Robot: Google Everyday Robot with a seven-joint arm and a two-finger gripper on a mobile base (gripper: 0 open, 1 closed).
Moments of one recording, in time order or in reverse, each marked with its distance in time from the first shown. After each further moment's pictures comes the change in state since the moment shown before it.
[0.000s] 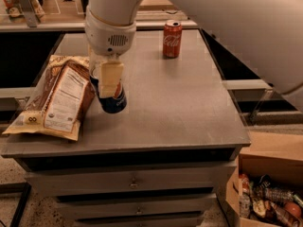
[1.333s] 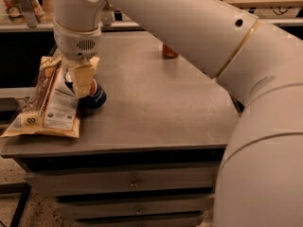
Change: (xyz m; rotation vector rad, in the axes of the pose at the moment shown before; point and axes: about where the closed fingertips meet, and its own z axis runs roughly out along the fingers) arm -0.045 -0.041 0.048 -0.071 0.007 -0.143
